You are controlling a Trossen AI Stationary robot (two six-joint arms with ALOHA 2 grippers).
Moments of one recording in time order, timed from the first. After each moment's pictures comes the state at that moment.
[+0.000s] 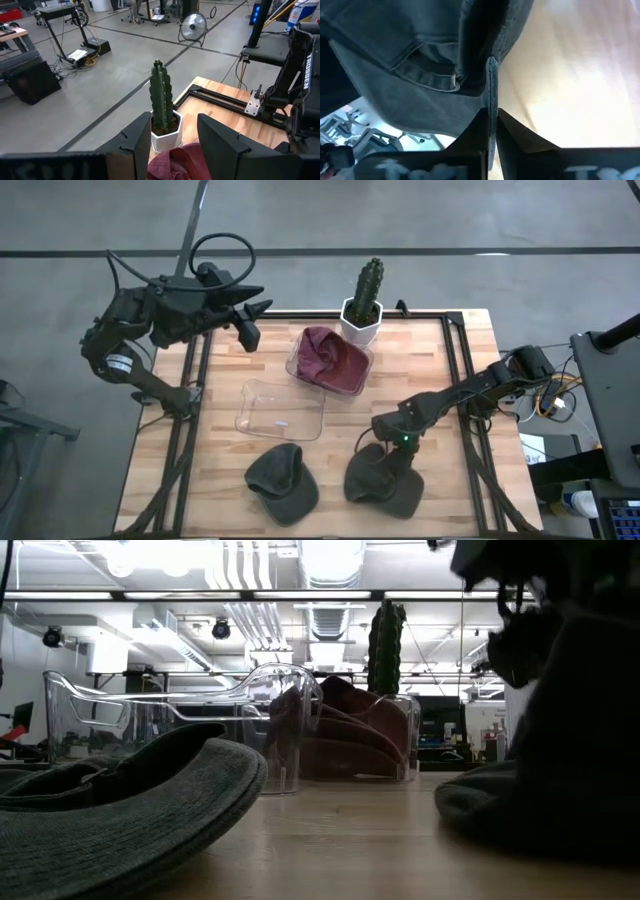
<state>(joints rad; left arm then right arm) -0.05 1.41 2.21 -1.14 -0.67 -0.19 0.29 1.55 0.83 -0.61 -0.56 0.92</state>
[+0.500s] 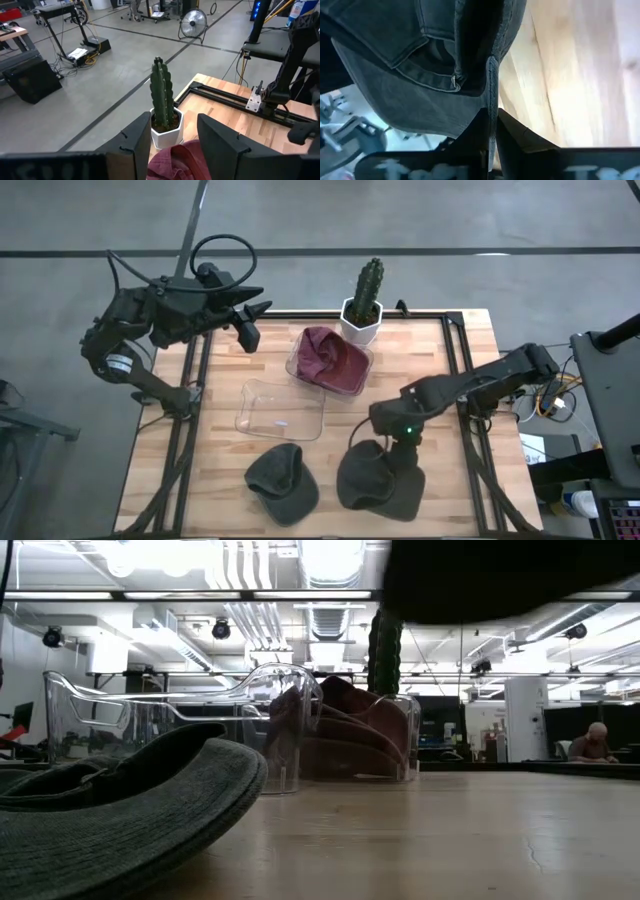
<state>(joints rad) -0.05 1.41 2.21 -1.15 -0.66 -0.19 0.29 1.51 1.28 -1.06 -0.52 0.76</state>
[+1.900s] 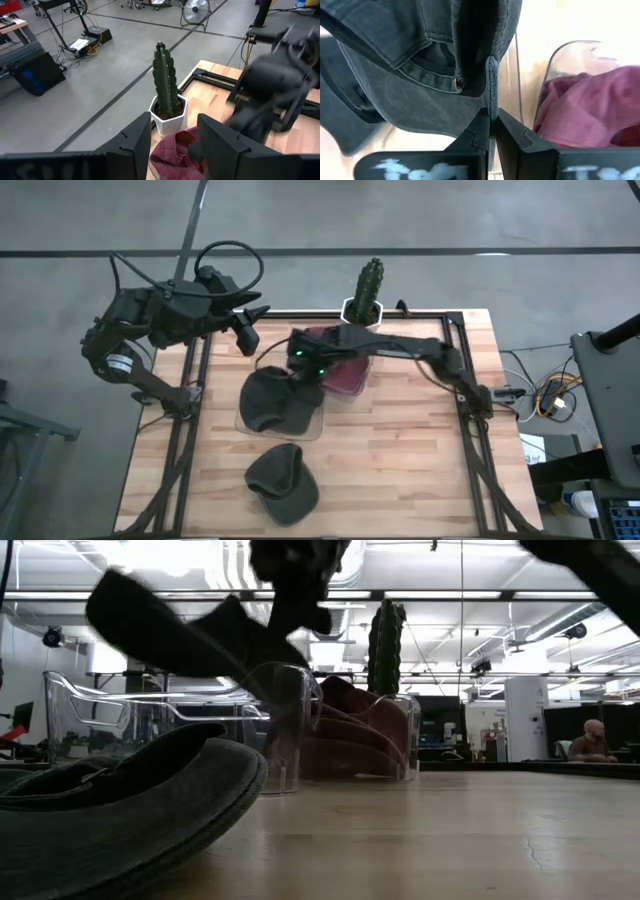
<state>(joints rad) -0.05 1.41 2.20 -1.23 -0.66 -0.21 -0.10 2.20 2.27 -1.13 -0.15 0.15</state>
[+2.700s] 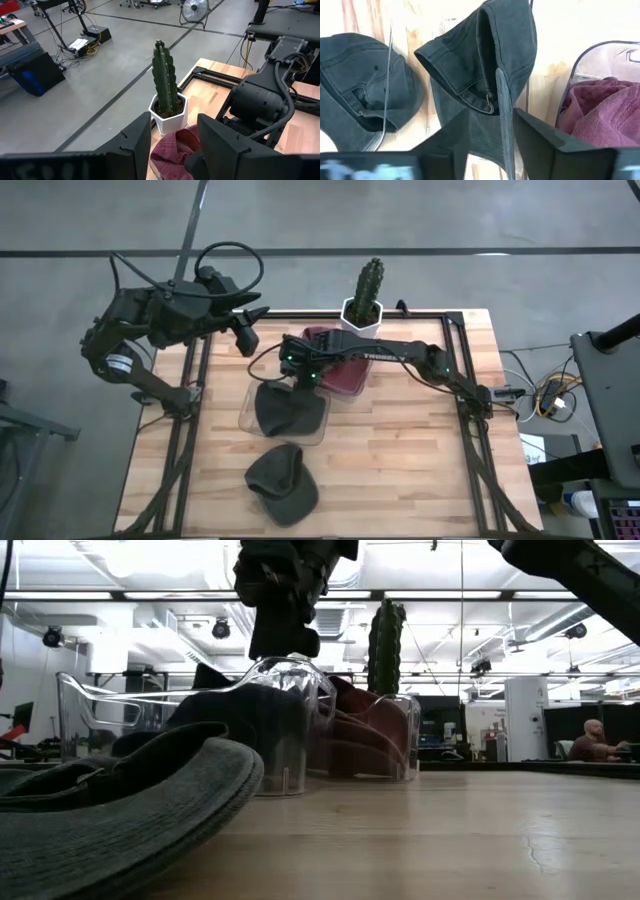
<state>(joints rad) -0.05 1.41 2.20 -1.24 -0.65 -0.20 -0.10 2.31 2.32 -1.12 -0.21 0.16</state>
